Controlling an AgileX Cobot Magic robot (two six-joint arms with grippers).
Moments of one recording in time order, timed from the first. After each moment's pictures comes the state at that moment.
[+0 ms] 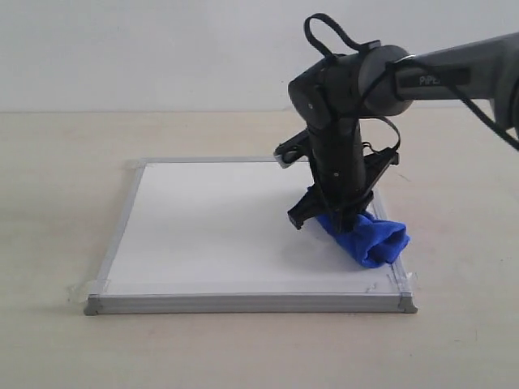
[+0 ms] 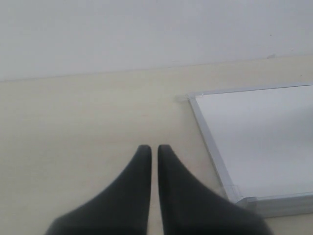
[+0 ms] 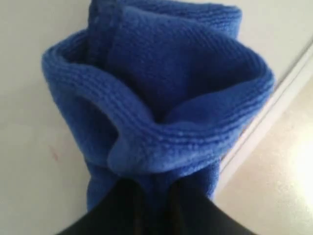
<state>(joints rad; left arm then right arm) -0.02 0.00 0.00 0.01 0.29 0.03 0.39 2.24 -1.64 -0.28 1.13 0.11</state>
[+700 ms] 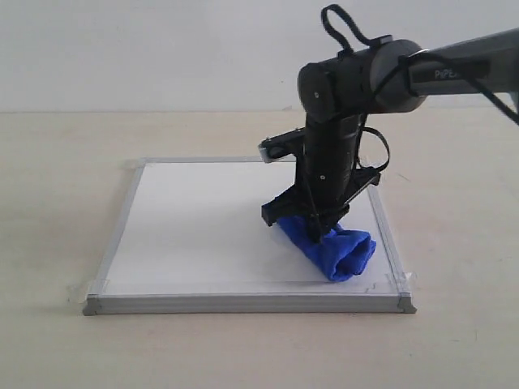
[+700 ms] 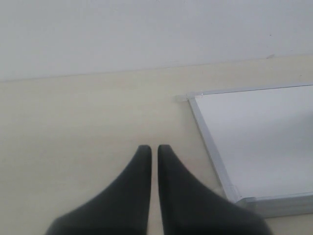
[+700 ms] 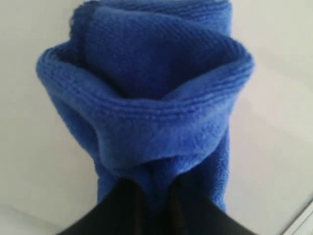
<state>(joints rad) -0.02 0.00 0.00 0.01 0.29 0.03 0.39 2.18 -1.59 0.01 1.03 0.02</state>
